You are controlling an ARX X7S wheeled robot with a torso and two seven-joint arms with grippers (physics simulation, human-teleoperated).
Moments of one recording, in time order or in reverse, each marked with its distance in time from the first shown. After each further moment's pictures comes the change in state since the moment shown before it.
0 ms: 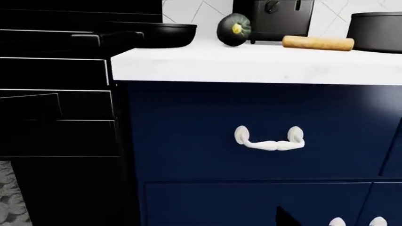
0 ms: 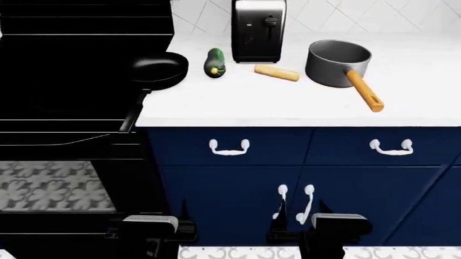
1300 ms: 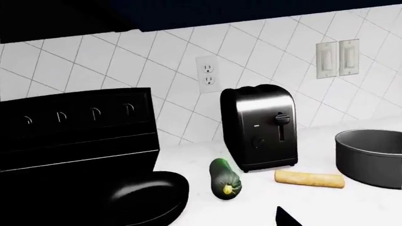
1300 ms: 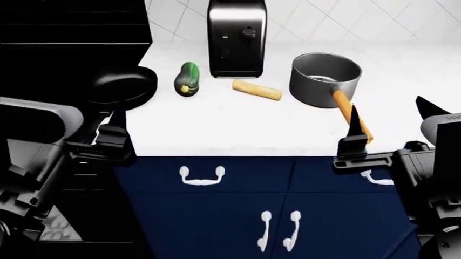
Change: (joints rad) left arm -0.584 -0.397 -0.503 0.970 -1.018 -1.348 -0.453; right arm 0.439 0.339 0.375 -1.065 0.432 1.236 0.120
